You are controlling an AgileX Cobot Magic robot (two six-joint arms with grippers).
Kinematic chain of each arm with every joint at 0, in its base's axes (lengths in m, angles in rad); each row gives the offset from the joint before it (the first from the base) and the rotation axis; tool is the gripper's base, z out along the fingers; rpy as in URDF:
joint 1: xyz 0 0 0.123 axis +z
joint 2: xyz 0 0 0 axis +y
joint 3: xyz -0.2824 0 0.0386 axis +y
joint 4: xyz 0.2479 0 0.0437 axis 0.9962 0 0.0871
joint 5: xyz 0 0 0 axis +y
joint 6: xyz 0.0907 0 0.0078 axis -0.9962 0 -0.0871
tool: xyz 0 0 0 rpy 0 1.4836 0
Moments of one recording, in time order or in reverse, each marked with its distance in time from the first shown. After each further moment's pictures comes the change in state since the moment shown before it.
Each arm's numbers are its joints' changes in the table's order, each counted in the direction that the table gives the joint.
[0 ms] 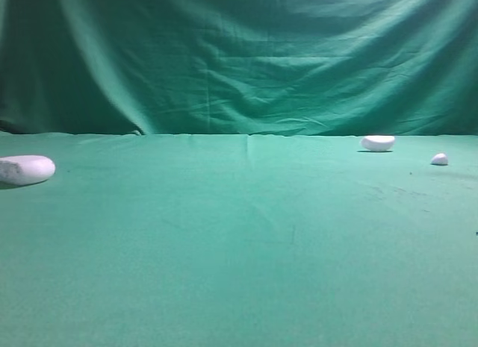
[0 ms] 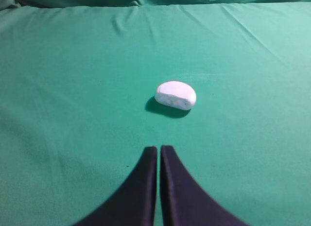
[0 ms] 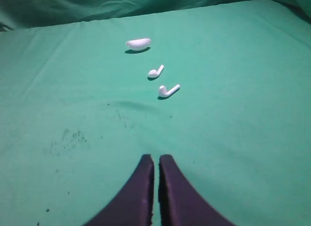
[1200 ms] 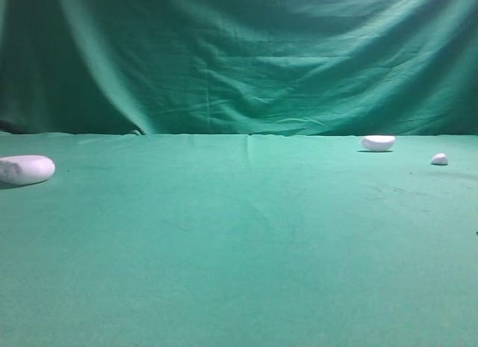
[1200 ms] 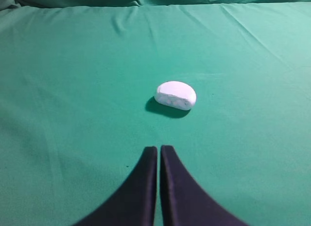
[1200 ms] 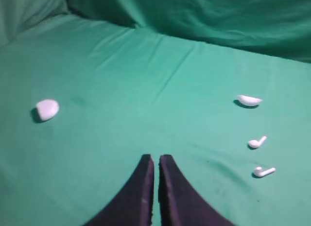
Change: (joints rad) left arm 0.000 0.000 0.000 0.000 0.000 0.000; right arm 0.403 0.490 -0.691 -0.070 0.293 0.005
